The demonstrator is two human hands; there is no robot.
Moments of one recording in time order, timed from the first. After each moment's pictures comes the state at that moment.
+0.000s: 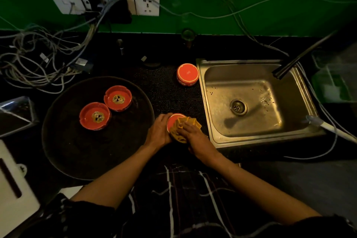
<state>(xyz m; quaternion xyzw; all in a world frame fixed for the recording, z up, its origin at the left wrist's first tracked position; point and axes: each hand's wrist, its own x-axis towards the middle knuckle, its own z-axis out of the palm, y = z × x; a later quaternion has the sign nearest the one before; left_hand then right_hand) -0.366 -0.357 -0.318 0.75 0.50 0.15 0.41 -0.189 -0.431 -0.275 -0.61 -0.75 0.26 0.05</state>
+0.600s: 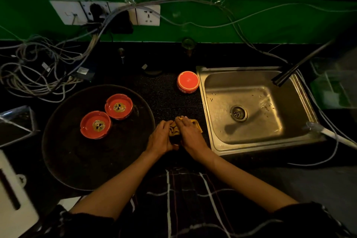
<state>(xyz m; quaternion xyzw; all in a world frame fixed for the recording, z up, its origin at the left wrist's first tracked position) -0.364 -0.347 -0.316 0.77 0.50 0.09 0.39 -0.212 -0.384 -0.274 -0.68 -0.70 0.23 0.04</state>
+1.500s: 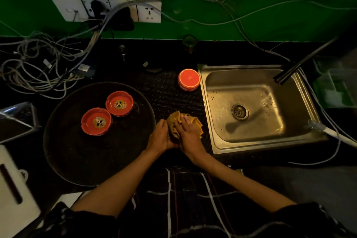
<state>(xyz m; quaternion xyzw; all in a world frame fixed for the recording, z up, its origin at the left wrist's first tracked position) -0.363 -0.351 -0.319 0.74 0.51 0.12 0.42 -0.213 -0.402 -0.301 -0.66 -0.71 0.25 0.06</state>
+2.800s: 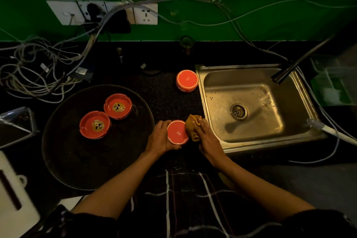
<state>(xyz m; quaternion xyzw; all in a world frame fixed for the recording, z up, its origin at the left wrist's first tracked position) -0.366 -0.349 -0.318 0.74 0.52 0.09 0.41 -0.150 -0.435 -0.292 -0.69 -0.67 0.24 0.09</state>
